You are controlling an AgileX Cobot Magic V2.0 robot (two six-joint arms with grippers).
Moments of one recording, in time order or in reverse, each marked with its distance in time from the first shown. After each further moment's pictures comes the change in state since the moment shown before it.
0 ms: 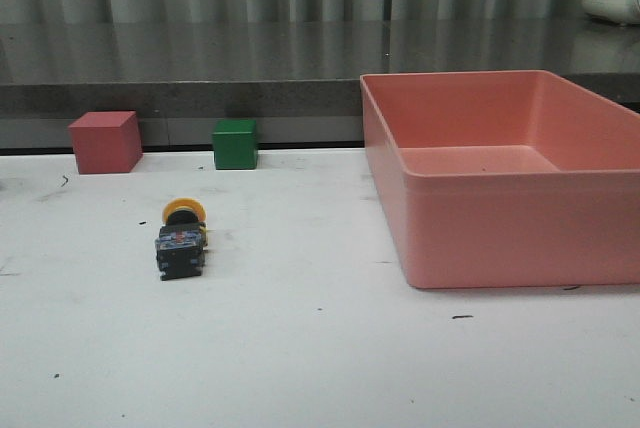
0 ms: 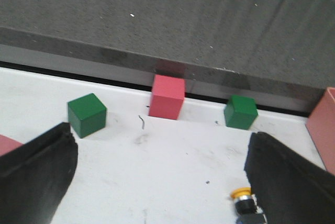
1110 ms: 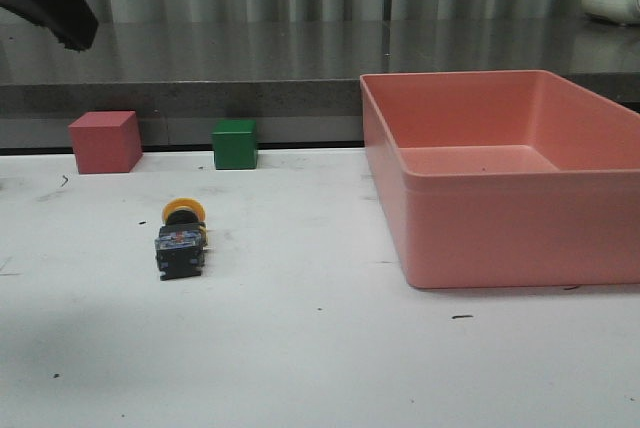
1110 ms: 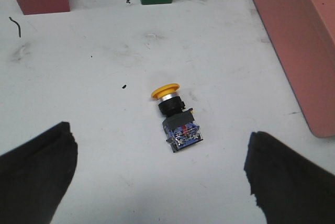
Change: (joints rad) left arm -0.308 0.428 -0.215 0.000 0.196 0.000; right arm 0.000 0.000 0.000 0.000 0.000 0.000
